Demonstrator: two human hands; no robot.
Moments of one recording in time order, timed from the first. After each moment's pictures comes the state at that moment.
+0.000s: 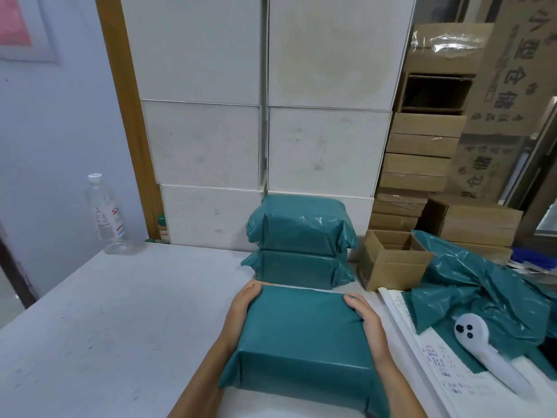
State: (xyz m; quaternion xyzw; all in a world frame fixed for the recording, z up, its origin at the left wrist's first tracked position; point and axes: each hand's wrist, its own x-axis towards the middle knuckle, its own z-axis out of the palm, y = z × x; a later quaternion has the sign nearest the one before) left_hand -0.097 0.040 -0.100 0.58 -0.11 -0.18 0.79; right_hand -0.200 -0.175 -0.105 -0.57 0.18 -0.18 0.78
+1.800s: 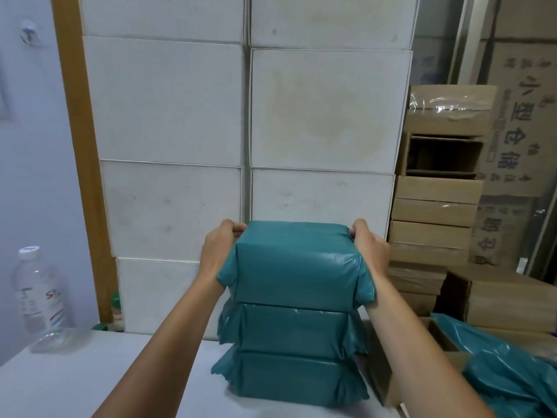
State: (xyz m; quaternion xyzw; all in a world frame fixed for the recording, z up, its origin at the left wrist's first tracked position) left_hand 0.096 -0.033 0.080 0.67 -0.09 0.04 0.74; right_hand -0.005 -0.250 0.095 -0.61 0.26 -0.40 0.64
